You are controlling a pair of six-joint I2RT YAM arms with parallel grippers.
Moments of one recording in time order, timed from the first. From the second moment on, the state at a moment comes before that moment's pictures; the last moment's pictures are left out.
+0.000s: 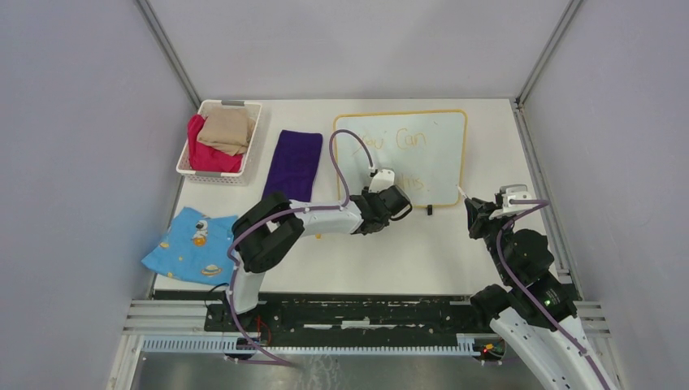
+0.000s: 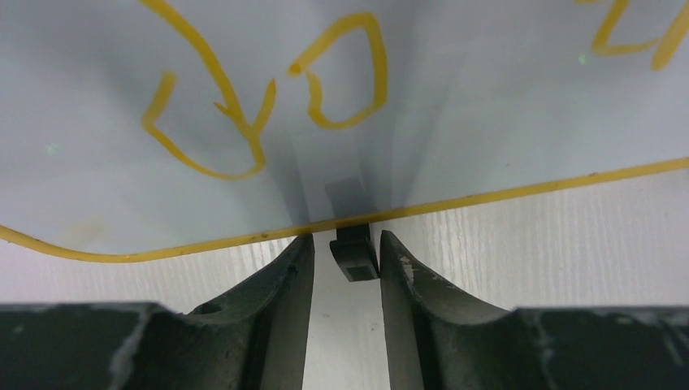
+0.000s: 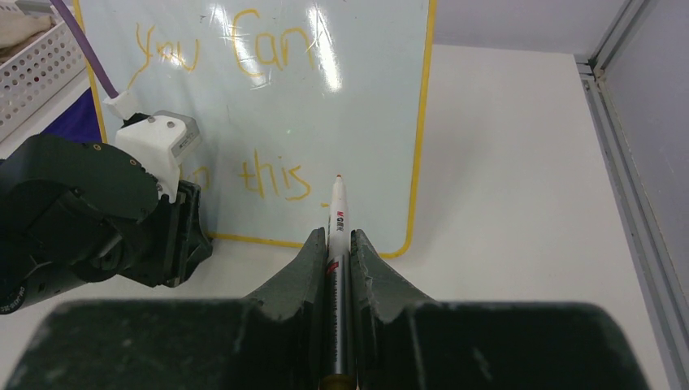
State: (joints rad) left arm -1.03 2.00 1.30 -0.29 -0.59 -0.68; right arm 0.50 0.25 0.56 -0.39 0.31 0.08
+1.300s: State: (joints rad) left arm -0.99 1.10 0.94 -0.66 -0.94 -0.63; right arm 0.50 0.34 0.51 -0.31 0.23 0.08
